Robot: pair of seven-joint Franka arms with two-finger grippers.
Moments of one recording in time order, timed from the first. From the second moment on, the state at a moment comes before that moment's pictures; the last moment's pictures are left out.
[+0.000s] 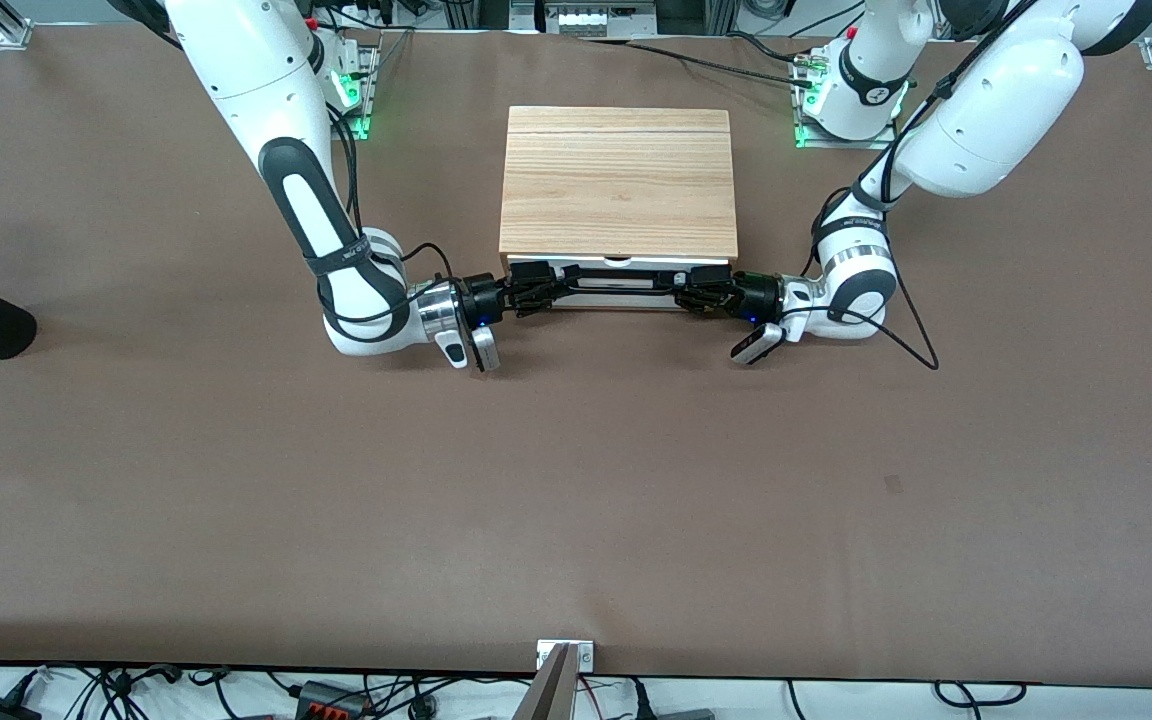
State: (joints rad) left arm 0.01 0.73 -0.24 -2.14 -1.72 1.54 1.33; right arm 0.48 0.69 0.00 -1.88 1.71 1.73 -1.00
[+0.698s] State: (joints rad) left arm 0.01 0.73 -0.24 -2.14 -1.72 1.54 1.33; right arm 0.48 0.70 0.00 -1.87 1.71 1.73 -1.06
